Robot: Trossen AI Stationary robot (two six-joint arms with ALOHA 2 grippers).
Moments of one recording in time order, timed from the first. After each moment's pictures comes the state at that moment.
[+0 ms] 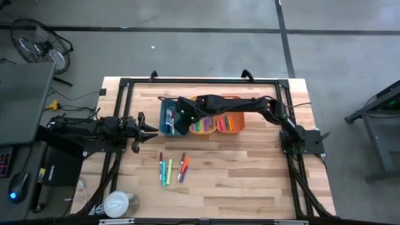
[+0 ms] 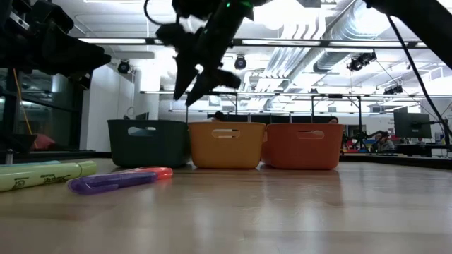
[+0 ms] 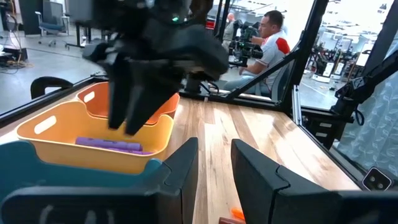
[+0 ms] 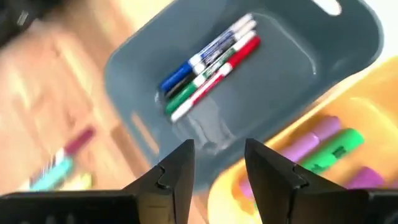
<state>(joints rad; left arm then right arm) -0.14 0.01 0.03 0.01 -0.14 -0.16 -0.10 2.22 2.05 -0.82 0.07 0.59</state>
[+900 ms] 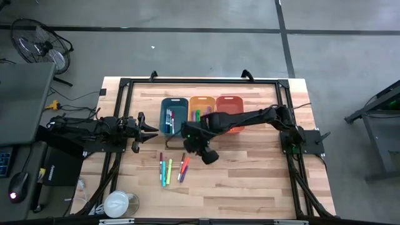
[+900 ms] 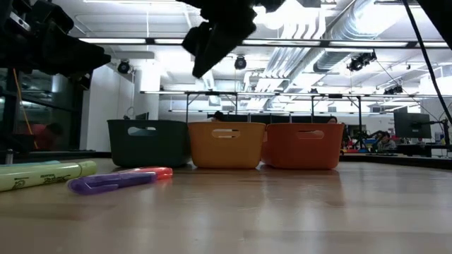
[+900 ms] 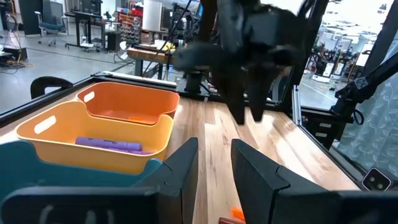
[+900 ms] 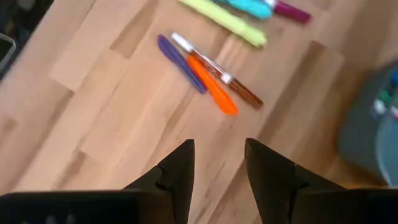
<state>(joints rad) -0.14 0.01 0.03 0.01 -0.14 -0.16 0.09 2.12 1.96 -0.98 -0.26 -0.36</state>
